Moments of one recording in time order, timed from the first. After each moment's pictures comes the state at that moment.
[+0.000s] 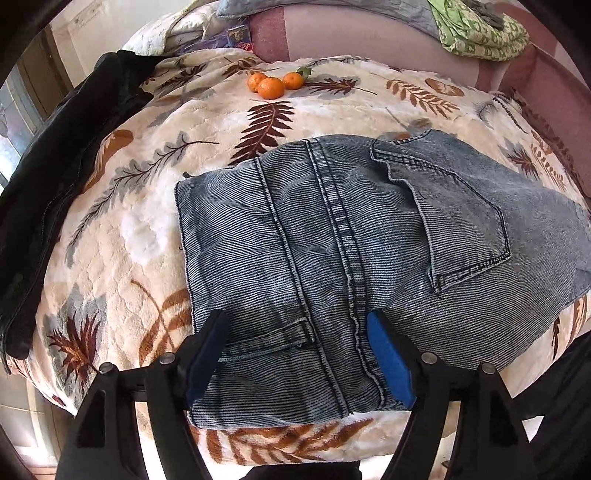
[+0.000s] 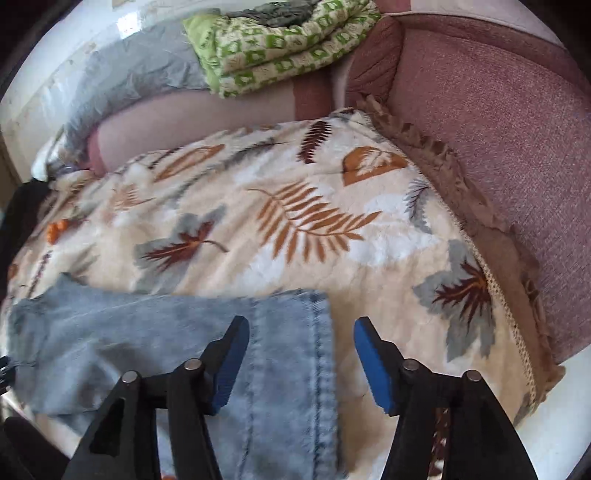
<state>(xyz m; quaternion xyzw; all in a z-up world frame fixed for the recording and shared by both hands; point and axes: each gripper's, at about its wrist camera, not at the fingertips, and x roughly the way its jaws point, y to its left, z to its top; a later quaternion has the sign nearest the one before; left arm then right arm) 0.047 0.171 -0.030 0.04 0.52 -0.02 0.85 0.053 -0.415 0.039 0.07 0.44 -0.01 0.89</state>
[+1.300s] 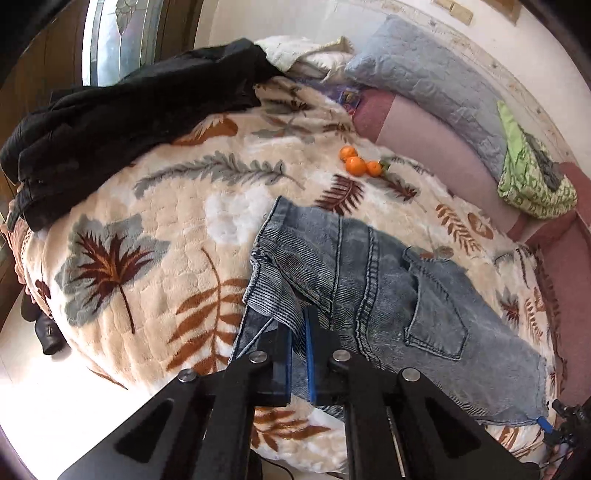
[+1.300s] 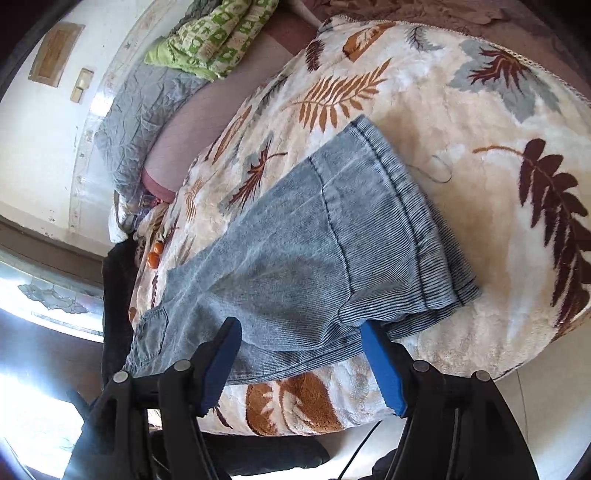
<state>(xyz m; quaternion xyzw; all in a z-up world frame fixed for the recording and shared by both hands) 0.006 0.226 0.000 -0.19 0.44 0.08 0.87 -0.015 -0.440 -0.034 0.38 0.45 0.05 0.81</state>
